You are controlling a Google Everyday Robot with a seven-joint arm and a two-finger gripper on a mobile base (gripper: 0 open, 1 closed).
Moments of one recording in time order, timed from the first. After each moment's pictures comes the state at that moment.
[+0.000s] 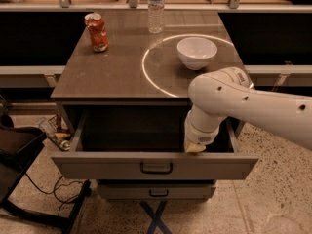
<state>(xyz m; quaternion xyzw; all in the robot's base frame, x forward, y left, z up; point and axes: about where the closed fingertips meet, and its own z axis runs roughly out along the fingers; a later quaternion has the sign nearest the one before) 0.498 -0.118 0.668 -0.72 0.69 0.02 0.07</state>
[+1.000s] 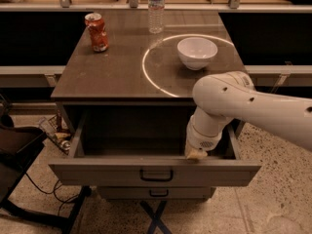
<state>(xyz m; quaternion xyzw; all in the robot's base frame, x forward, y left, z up) 0.474 -0.114 0.663 -0.71 0.70 0.06 0.05</state>
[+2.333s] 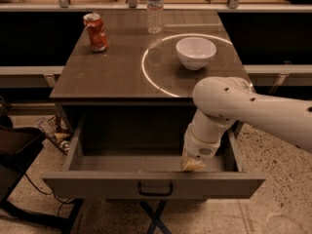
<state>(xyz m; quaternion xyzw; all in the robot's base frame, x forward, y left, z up) 0.429 -0.099 0.659 -0.70 0.70 0.14 0.02</state>
